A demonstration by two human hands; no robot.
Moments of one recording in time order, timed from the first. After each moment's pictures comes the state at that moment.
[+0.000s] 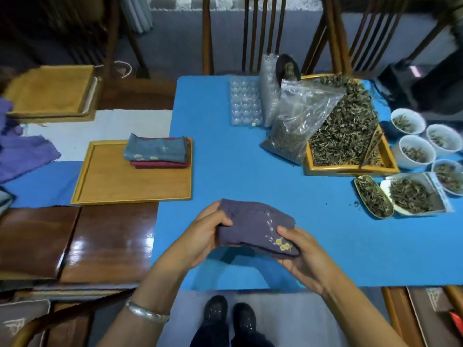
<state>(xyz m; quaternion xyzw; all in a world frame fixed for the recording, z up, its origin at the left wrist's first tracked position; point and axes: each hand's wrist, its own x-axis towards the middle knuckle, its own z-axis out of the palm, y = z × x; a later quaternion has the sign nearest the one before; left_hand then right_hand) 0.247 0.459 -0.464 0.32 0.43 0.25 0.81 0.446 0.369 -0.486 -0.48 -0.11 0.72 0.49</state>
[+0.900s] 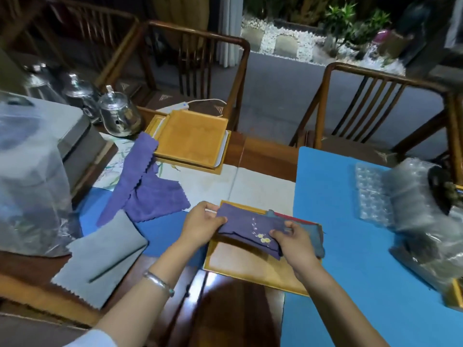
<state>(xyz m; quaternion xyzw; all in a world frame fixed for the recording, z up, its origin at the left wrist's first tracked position) -0.064 0.701 -0.483 0.41 0.69 0.28 0.52 0.145 0.660 -0.463 -0.74 -0.33 0.49 0.33</state>
